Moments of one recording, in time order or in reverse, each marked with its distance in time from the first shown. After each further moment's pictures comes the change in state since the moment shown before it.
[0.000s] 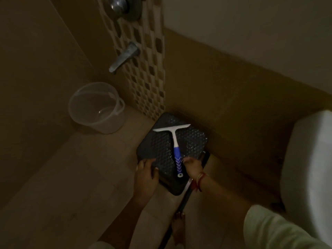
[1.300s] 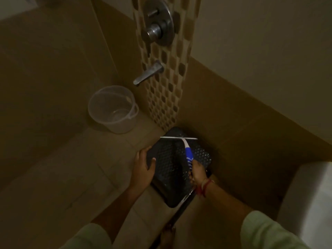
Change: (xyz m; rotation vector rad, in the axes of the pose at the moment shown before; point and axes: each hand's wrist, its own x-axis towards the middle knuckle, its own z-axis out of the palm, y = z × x) left_hand 0.036 0.042 -0.056 -0.286 0.214 -0.061; right_hand -0.004 -0.063 -0.034 0.455 -0.047 0.171
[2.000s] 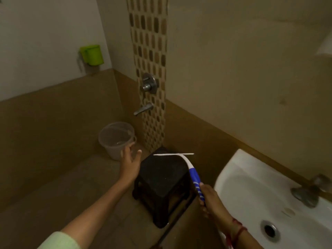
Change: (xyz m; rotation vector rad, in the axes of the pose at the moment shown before) left_hand -0.180 0.174 -0.081 -0.237 0.275 0.076; right_hand -0.312 0.045 -0.196 -0.132 -0.203 -0.348
